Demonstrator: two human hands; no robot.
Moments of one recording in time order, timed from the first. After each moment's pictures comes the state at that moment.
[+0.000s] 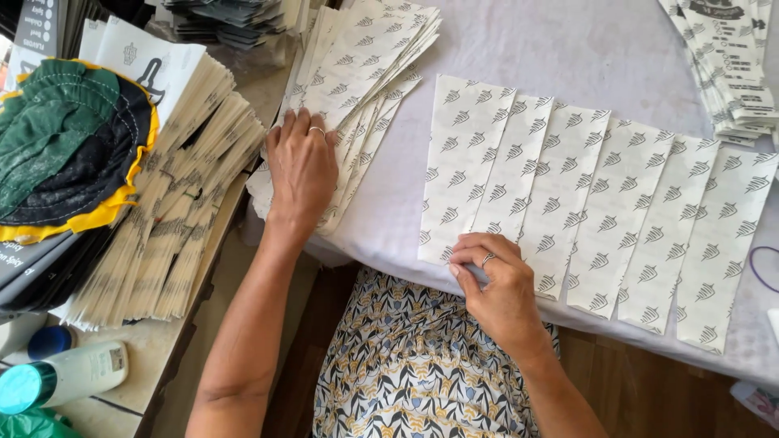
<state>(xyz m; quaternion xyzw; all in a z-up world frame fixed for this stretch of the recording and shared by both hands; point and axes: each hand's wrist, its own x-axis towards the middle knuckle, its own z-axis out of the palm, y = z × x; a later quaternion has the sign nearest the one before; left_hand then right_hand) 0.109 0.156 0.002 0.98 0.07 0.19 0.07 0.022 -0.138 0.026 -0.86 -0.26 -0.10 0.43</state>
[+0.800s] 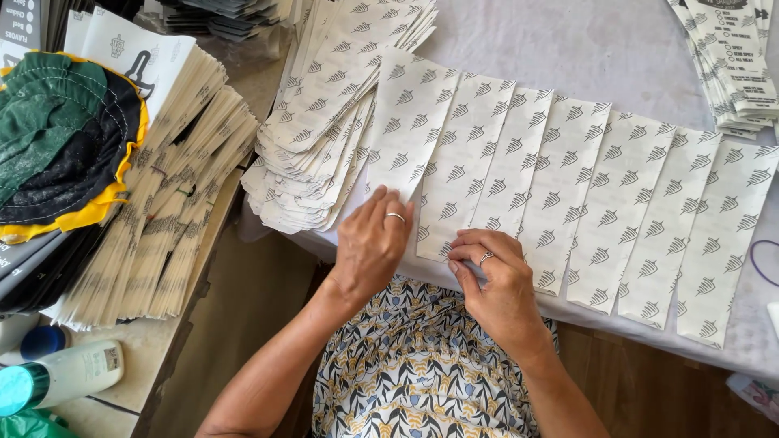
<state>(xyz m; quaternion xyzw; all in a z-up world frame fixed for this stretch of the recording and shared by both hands) 0.033 0.056 -0.006 0.92 -0.13 0.34 0.11 0.023 -0.141 0.013 -0.86 -0.28 -0.13 0.41</state>
